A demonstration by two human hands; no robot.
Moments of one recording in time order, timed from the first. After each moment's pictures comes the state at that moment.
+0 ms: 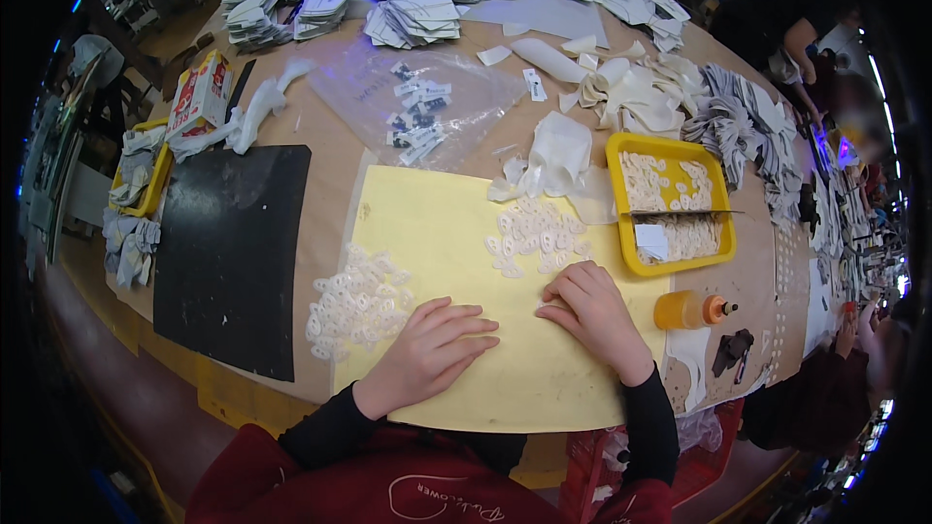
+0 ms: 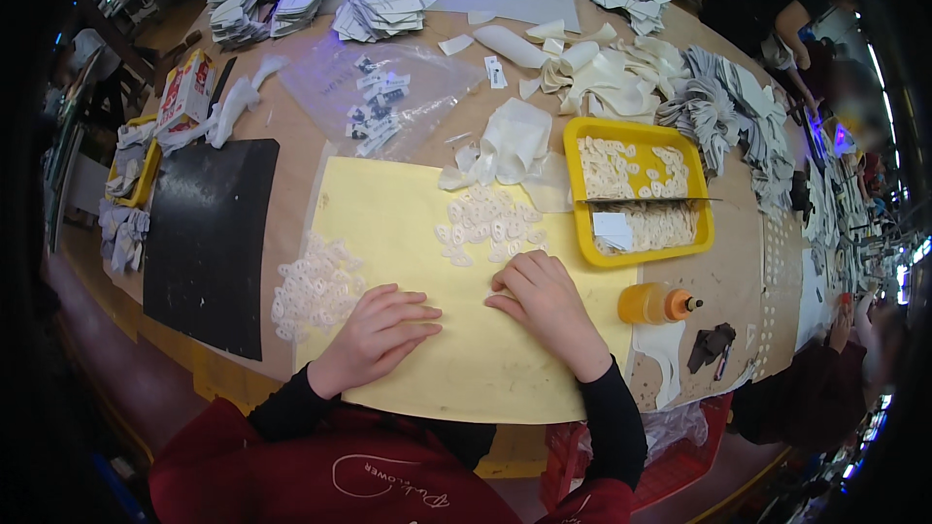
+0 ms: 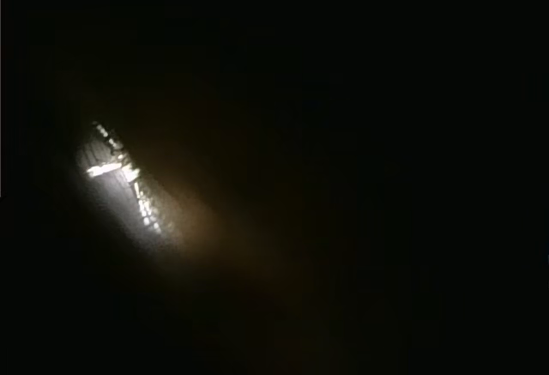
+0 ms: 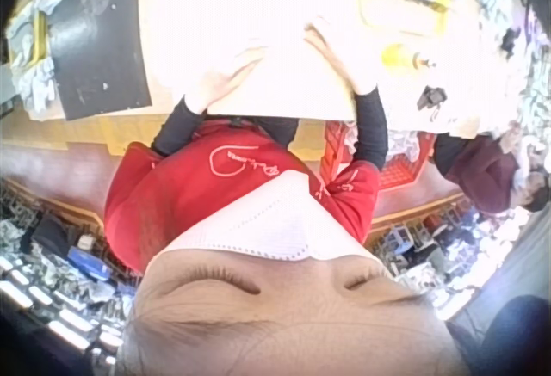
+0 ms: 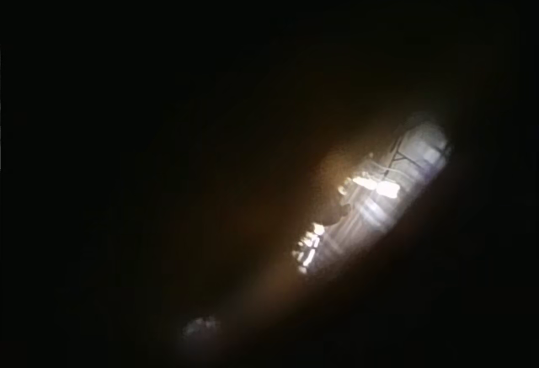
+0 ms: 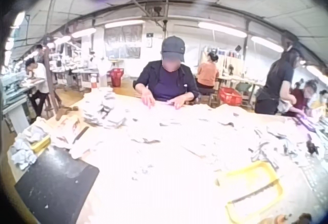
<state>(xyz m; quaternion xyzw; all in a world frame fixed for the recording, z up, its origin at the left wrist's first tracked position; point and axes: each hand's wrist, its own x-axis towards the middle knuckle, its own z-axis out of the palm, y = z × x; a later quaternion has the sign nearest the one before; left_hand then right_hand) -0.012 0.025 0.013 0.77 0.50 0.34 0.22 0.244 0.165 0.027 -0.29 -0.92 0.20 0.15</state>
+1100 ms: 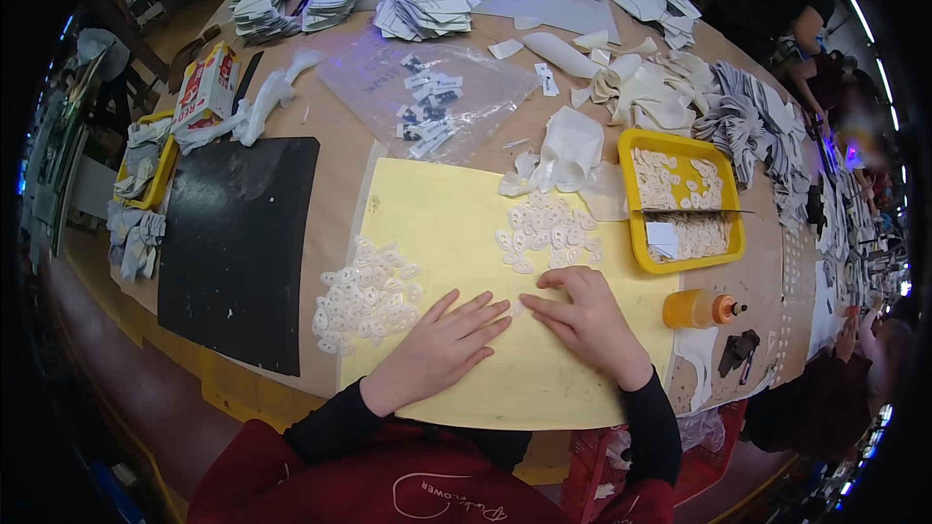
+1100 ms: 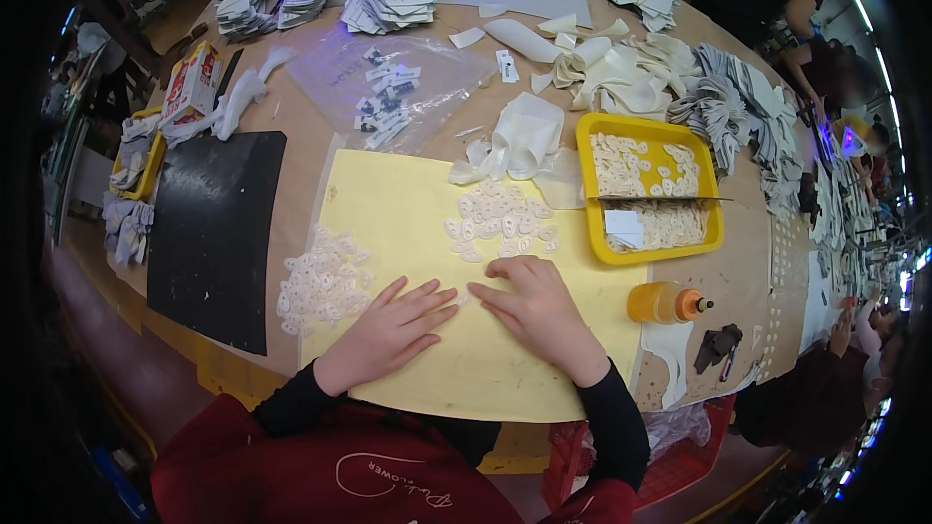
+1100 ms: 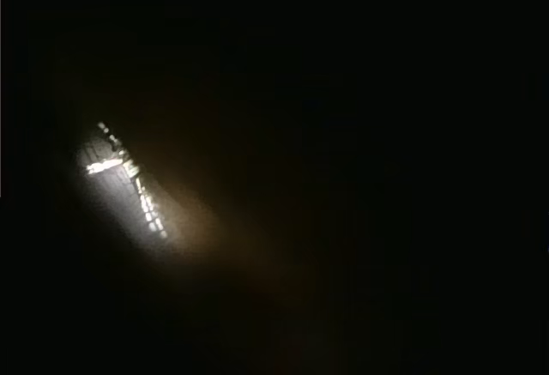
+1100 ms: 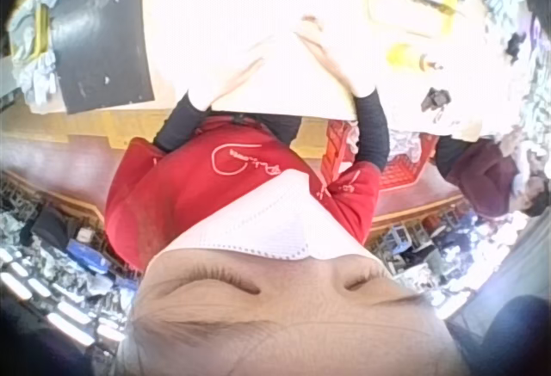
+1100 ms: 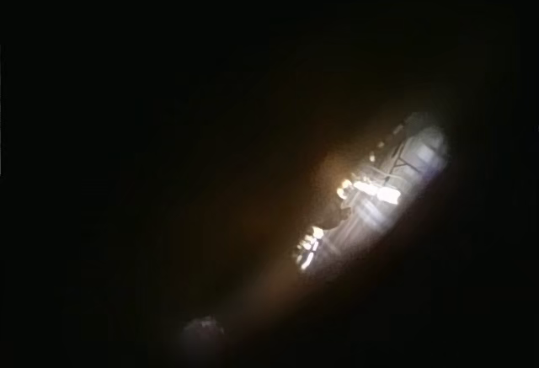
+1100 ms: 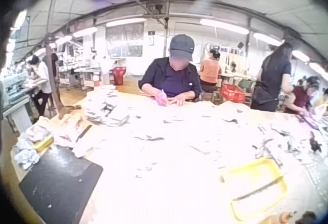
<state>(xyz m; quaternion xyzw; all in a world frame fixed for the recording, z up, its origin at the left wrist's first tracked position) -0.007 0.023 0.007 0.78 0.52 0.24 0.24 0.229 0.152 0.029 -0.25 -0.93 0.20 0.17</state>
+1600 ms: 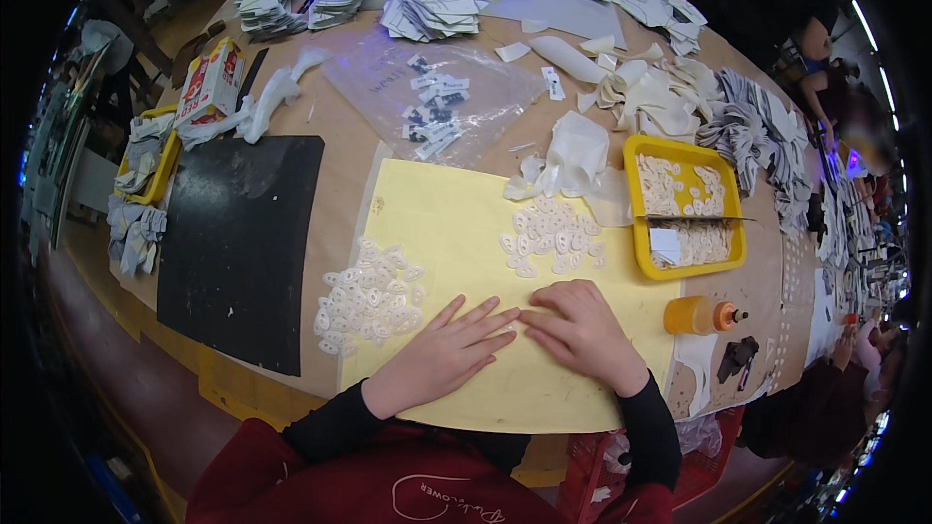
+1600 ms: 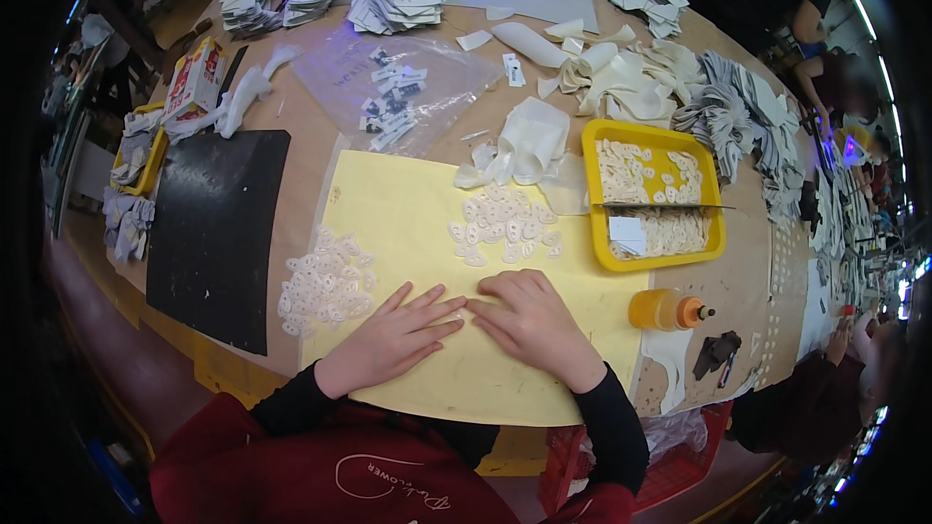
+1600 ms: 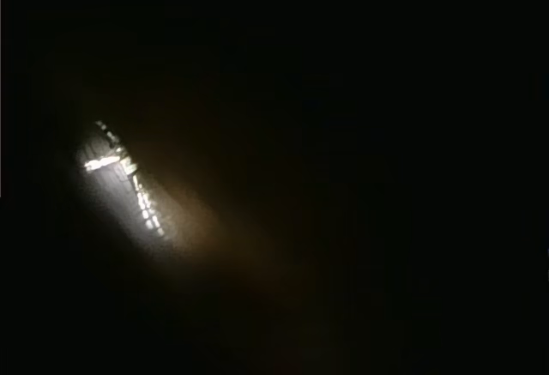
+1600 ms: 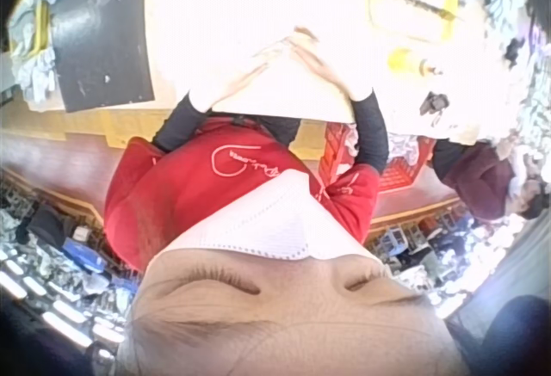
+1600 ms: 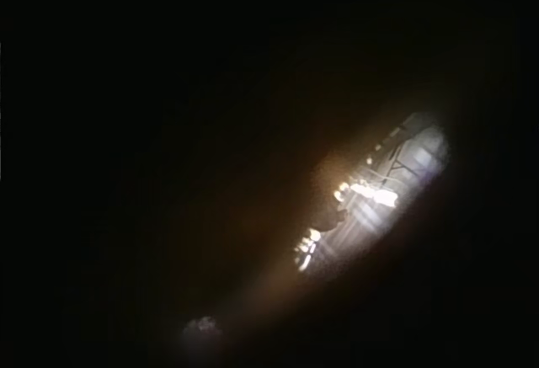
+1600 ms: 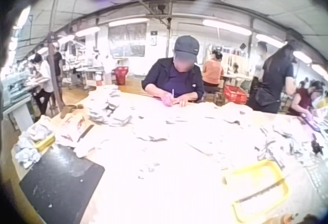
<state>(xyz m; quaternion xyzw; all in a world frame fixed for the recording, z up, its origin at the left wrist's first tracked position) -0.008 0.021 0.004 0.79 0.50 0.23 0.27 0.228 0.147 0.027 -0.20 -0.94 0.21 0.16</state>
